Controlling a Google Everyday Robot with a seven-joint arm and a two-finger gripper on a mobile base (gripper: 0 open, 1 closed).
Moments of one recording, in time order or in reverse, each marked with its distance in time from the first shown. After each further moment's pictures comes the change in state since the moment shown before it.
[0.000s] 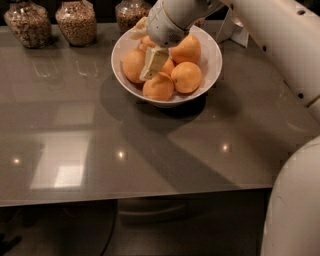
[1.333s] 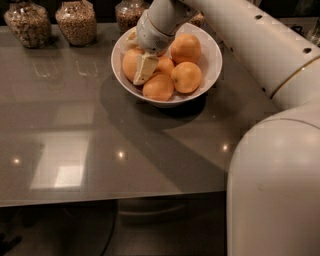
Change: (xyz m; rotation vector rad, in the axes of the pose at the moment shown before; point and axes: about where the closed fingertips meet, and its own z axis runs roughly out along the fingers) arm 0.012 -0.008 0.046 -0.083 0.062 0.009
